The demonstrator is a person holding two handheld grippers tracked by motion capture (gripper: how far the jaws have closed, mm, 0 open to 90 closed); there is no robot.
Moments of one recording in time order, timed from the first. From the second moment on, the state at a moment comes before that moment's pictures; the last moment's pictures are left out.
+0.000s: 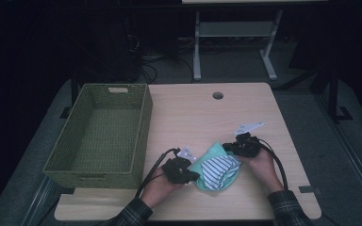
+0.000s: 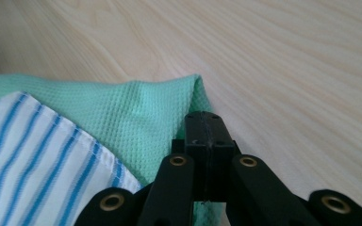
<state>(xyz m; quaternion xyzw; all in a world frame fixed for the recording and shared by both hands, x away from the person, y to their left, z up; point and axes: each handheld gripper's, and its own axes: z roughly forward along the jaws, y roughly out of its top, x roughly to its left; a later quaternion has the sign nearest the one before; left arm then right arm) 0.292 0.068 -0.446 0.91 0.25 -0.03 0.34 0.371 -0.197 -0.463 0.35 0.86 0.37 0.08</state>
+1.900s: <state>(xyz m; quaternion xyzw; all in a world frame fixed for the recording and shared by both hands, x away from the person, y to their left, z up) 0.336 0.103 -0.430 0.89 0.32 0.03 0.34 0.373 -0.233 -0.451 0.38 0.84 0.37 0.11</state>
